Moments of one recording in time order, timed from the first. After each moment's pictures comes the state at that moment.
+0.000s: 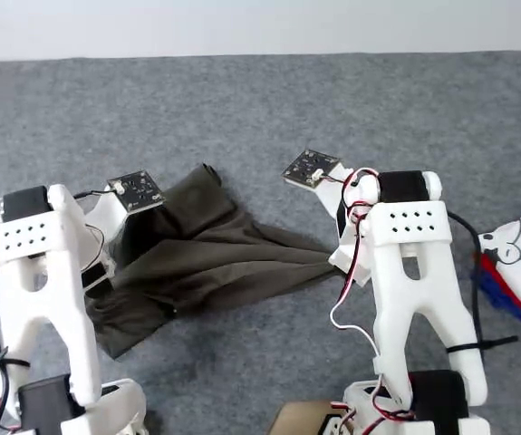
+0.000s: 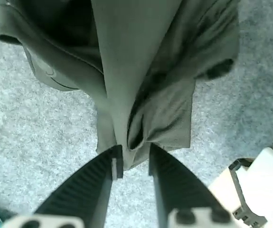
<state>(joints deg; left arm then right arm) -18.8 -14.3 23.3 96.8 -61.5 -7.5 -14.3 16.4 93.9 44.1</state>
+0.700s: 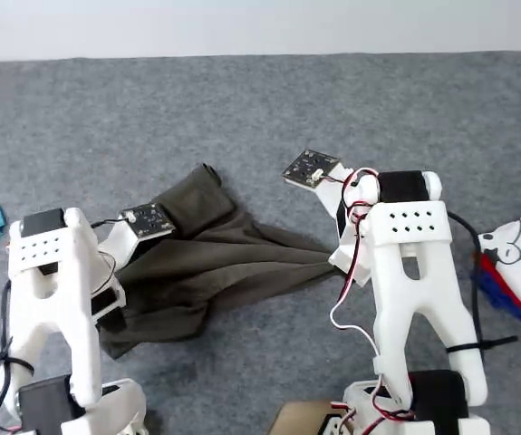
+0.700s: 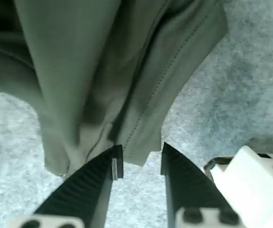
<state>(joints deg) -18.9 -14.5 37.1 92.3 -61.5 -7.5 -14.3 16.4 93.9 44.1</state>
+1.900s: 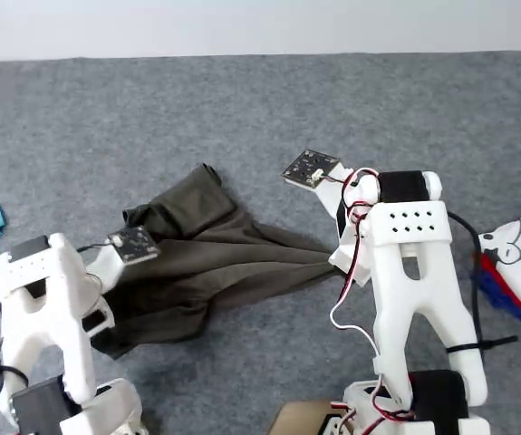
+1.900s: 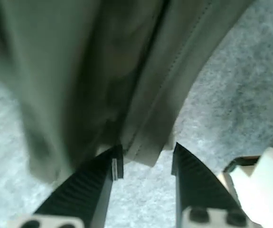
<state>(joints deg) -26.2 -14.5 48.5 81.1 -71.0 -7.5 -14.3 16.4 93.9 44.1</state>
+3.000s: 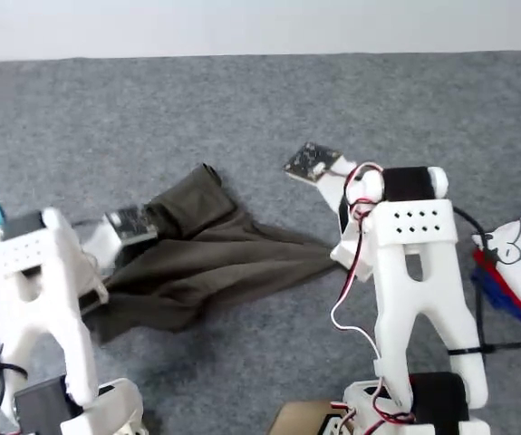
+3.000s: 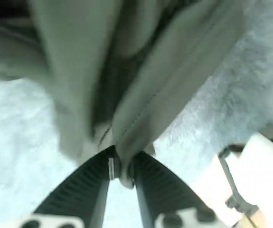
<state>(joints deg) -24.1 -14.7 30.7 95.6 -69.3 -7.5 -15.1 9.6 98.4 44.2</state>
